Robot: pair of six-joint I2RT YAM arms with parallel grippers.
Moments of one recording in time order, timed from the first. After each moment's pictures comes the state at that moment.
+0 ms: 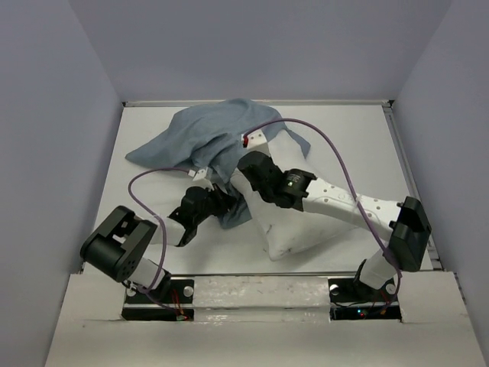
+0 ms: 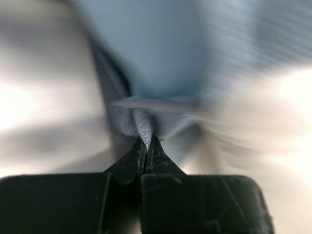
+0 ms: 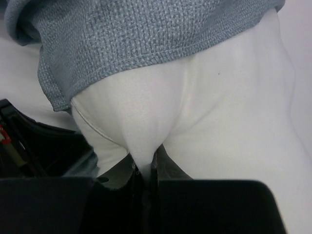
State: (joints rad) left arm -0.54 1.48 0.30 0.79 0.09 -0.76; right arm 1.02 1.60 1.38 -0.46 0.69 0.31
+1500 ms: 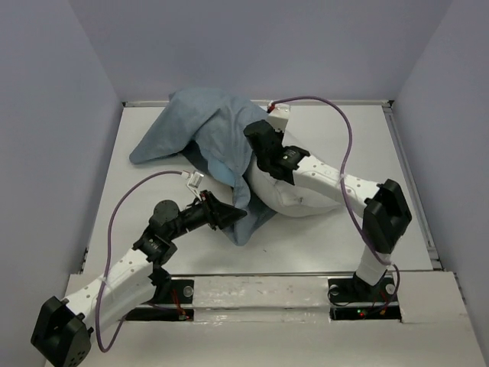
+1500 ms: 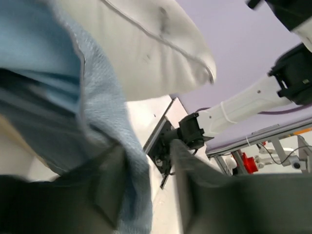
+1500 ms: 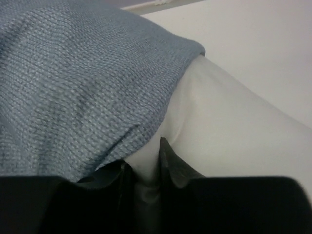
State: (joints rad) left arm -0.64 0.68 0.28 0.42 0.46 -0.93; right arm 0.81 1.81 1.55 -0.26 0.87 0.58
